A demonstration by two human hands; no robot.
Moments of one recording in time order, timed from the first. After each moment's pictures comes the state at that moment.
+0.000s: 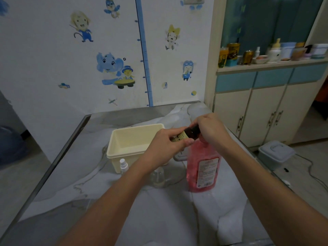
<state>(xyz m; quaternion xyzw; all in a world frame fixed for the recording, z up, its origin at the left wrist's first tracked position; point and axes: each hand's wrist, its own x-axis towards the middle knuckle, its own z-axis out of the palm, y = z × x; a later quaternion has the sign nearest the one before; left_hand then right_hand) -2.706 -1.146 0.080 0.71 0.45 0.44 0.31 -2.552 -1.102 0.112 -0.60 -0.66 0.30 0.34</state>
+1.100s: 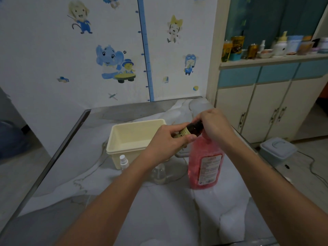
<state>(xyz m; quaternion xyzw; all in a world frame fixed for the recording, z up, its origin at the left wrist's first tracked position) -2.706 -1.146 0.081 0.69 0.43 0.46 0.35 -2.555 -1.108 0.114 -0.60 -0.62 0.33 0.39</state>
